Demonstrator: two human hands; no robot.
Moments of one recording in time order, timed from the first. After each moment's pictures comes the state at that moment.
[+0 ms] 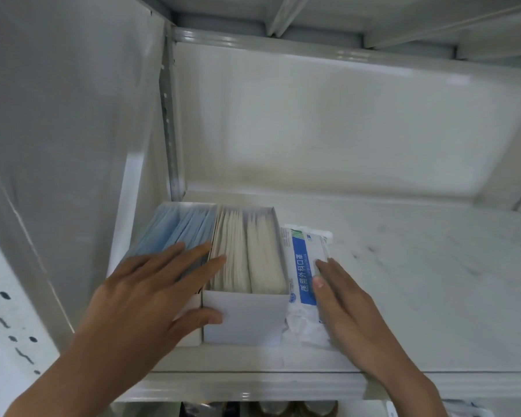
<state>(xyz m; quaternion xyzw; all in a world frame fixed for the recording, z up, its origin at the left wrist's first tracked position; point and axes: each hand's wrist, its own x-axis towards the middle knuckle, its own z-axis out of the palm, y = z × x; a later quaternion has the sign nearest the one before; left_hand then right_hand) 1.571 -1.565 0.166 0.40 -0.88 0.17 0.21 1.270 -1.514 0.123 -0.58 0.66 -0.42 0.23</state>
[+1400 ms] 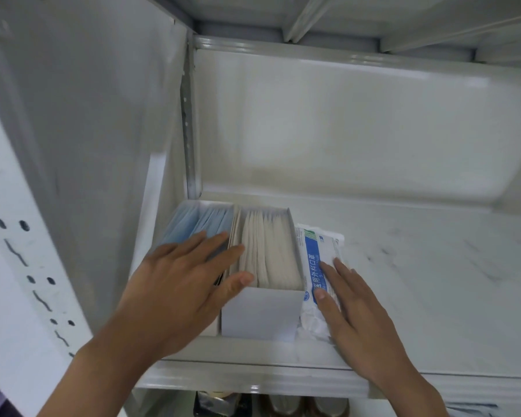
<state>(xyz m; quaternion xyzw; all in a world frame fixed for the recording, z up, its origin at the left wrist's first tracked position) 1.558 -1.565 0.182 0.46 -0.87 0.08 0.16 1.273 -1.517 0.103 -0.64 0.71 -0.30 0.09</state>
